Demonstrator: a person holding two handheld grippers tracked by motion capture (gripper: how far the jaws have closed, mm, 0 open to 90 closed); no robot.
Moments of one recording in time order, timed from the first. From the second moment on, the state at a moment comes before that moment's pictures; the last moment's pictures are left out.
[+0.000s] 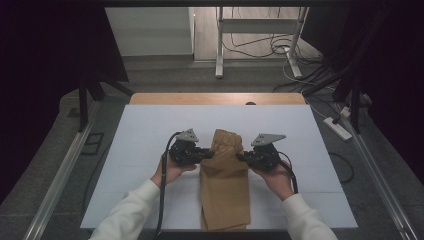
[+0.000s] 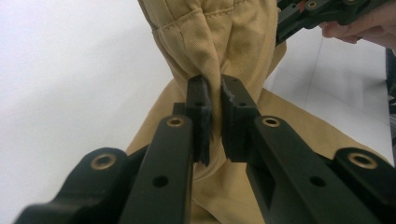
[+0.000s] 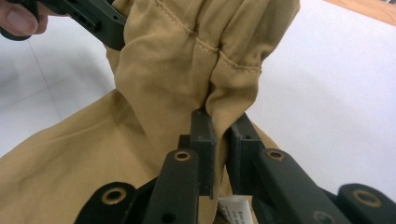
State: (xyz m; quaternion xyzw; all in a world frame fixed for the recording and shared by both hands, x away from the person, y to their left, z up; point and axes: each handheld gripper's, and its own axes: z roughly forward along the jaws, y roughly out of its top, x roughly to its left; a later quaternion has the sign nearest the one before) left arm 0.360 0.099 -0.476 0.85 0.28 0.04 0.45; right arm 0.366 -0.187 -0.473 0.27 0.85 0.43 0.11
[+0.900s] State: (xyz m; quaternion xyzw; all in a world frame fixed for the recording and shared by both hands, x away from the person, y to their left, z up) left arm 0.335 0.102 -0.484 0.86 0.27 0.03 0.44; right arm 0.338 -0.187 -0.478 0.25 0.86 0.43 0.09
